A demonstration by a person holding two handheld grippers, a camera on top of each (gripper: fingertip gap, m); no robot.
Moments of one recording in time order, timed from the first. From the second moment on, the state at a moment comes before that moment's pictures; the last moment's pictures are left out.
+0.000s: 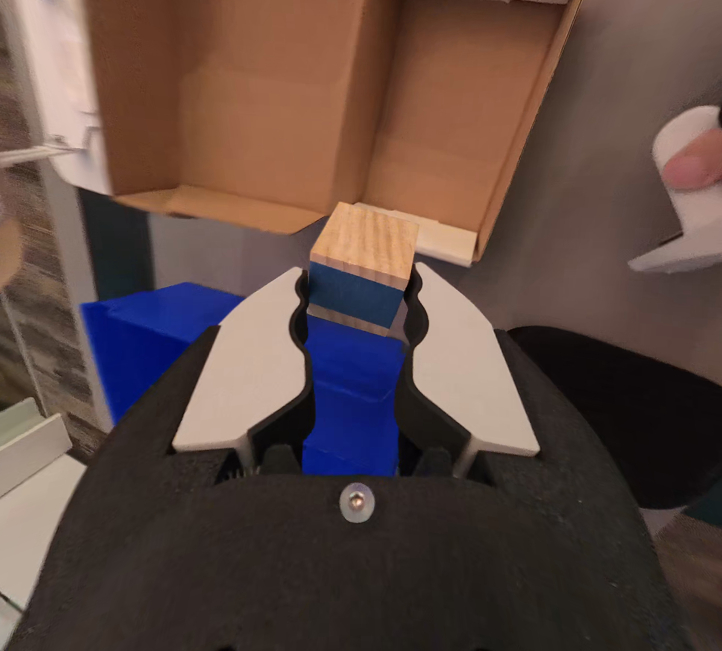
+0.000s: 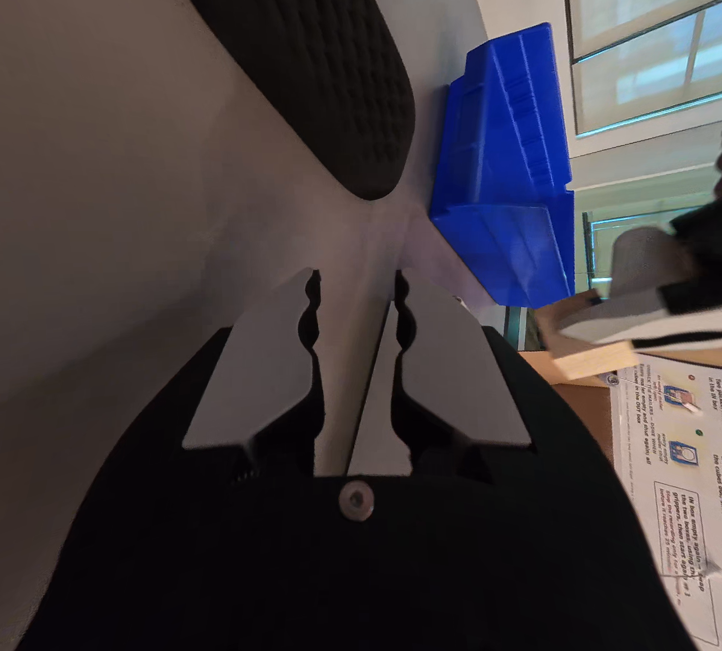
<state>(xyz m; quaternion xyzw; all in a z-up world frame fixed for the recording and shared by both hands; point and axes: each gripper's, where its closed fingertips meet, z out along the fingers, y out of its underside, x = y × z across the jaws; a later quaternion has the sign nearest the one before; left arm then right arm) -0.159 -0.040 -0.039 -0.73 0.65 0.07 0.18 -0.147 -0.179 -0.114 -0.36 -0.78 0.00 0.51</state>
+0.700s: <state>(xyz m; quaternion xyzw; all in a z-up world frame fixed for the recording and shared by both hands) -0.134 -0.036 -0.135 -0.73 0.67 0.12 0.00 -0.142 -0.179 -0.116 -0.36 -0.79 -0.01 0.50</state>
